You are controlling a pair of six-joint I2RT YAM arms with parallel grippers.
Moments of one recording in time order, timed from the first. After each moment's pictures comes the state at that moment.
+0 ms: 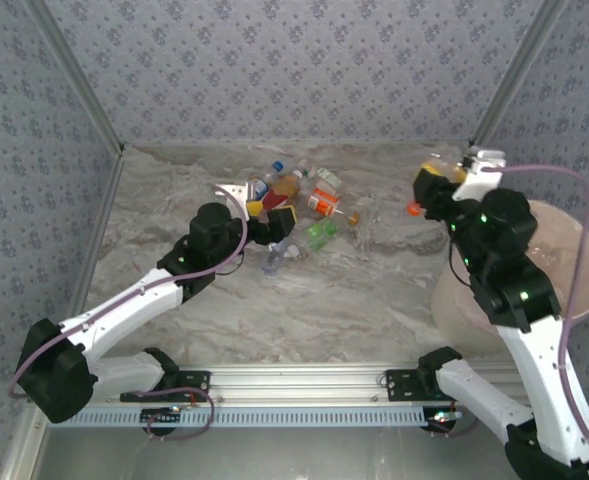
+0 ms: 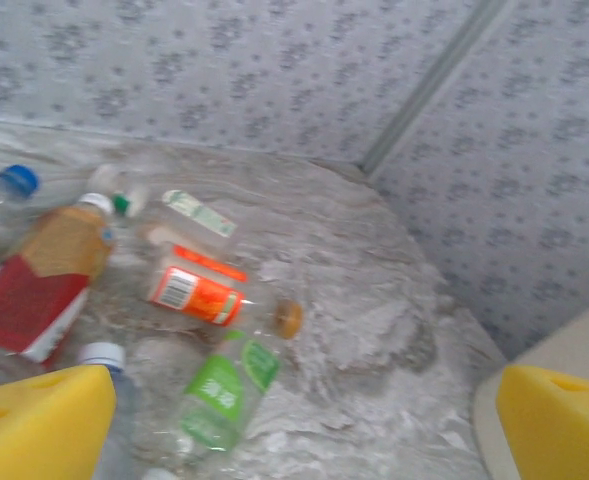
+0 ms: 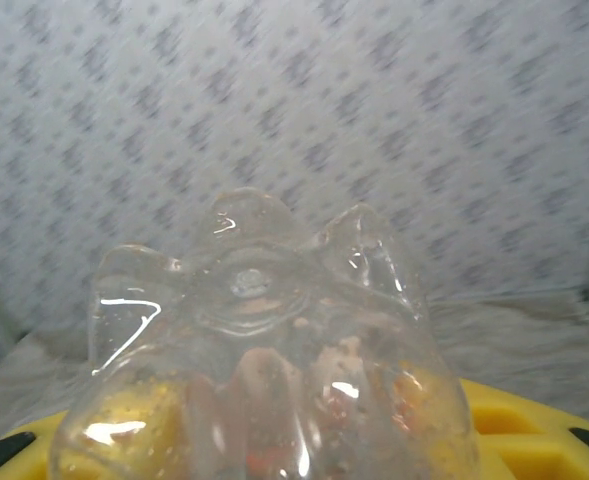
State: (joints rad) left arm -0.70 1.17 0.81 0.15 -0.01 -0.54; right arm 0.37 0.81 1.29 -0.57 0.28 0.21
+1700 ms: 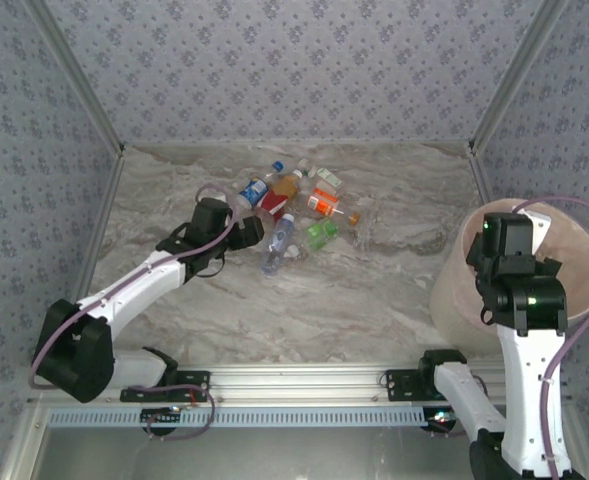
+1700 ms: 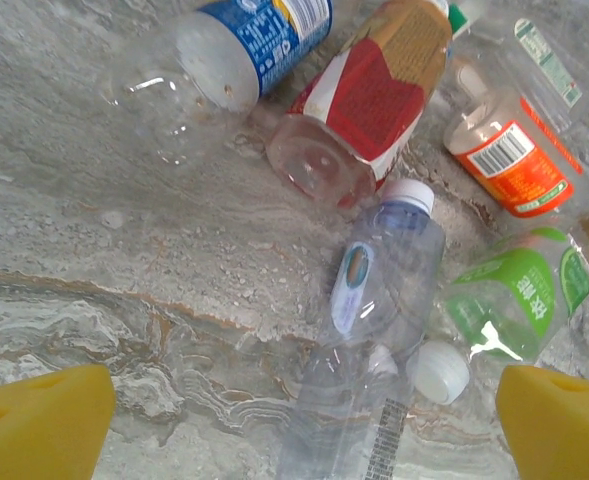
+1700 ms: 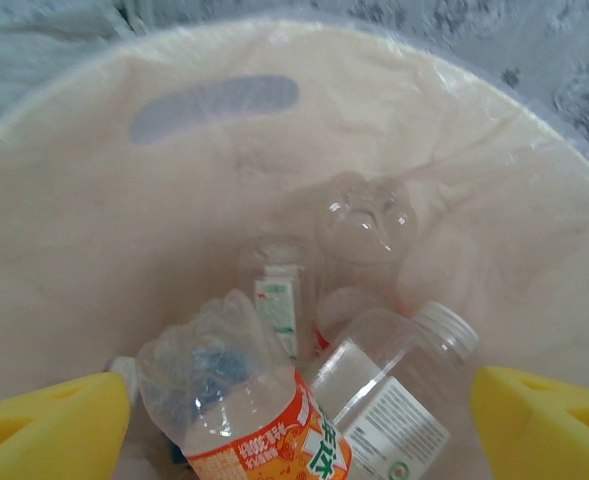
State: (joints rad) left arm -0.51 1.31 0.84 -0.26 -0.05 -0.64; right arm 0.01 0.78 1.29 -1.27 0.61 0.25
